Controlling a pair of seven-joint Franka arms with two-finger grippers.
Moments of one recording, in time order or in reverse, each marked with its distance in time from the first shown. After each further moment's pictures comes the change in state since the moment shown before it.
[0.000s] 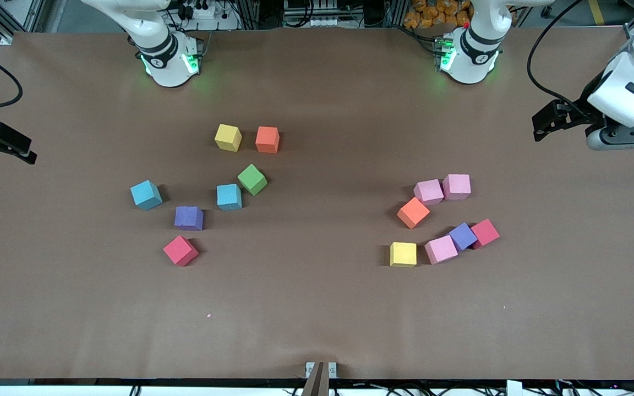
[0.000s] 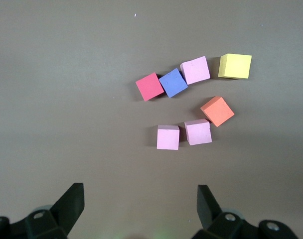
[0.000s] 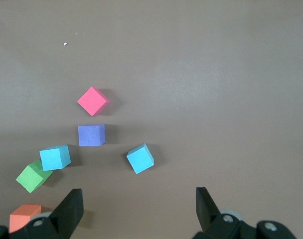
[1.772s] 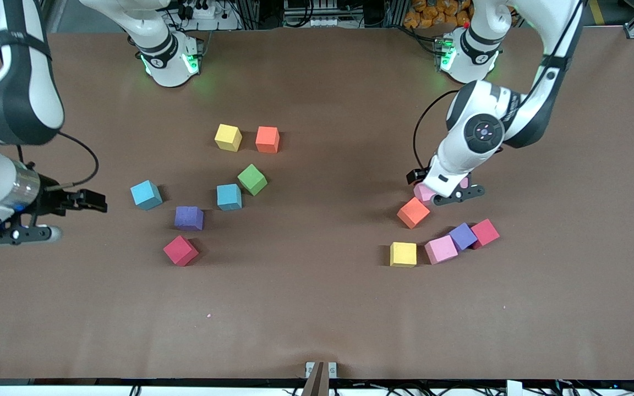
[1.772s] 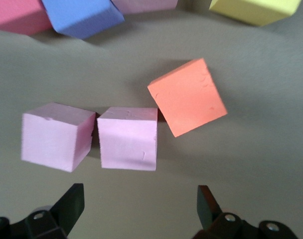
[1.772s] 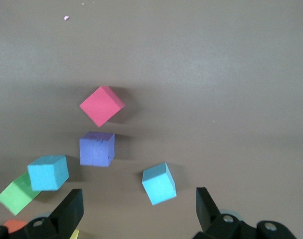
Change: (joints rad) left arm -0.235 0.240 -0.026 -0.597 -0.072 0.735 -0.431; right arm 0.074 0.295 0.015 -0.002 0.006 0.165 0.001
